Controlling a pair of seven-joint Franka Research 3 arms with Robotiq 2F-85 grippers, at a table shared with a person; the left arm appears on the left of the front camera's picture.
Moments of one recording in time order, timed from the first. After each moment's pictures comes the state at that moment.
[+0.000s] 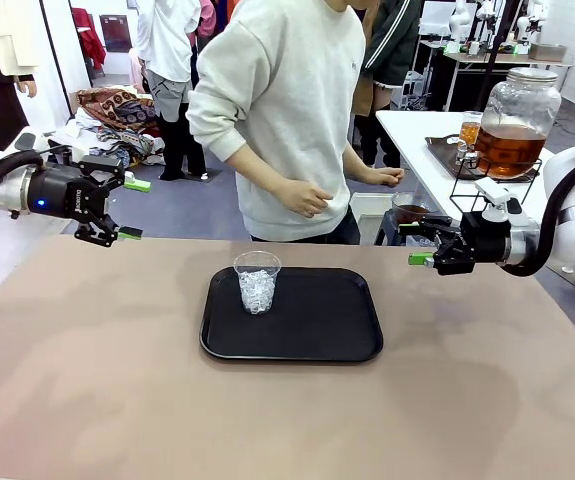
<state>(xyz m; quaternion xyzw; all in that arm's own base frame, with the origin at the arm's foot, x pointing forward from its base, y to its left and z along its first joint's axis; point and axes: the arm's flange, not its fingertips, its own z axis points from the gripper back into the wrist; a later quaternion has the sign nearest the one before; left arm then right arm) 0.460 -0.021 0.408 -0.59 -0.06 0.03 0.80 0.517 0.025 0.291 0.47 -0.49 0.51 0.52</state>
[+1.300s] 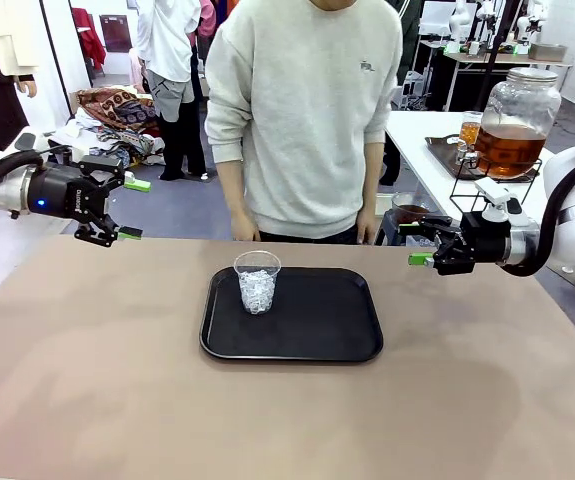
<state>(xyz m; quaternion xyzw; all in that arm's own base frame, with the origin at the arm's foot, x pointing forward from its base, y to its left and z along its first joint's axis) 0.460 -0.021 0.408 -0.59 -0.06 0.03 0.80 0.517 0.025 0.291 0.47 -0.49 0.51 0.52</state>
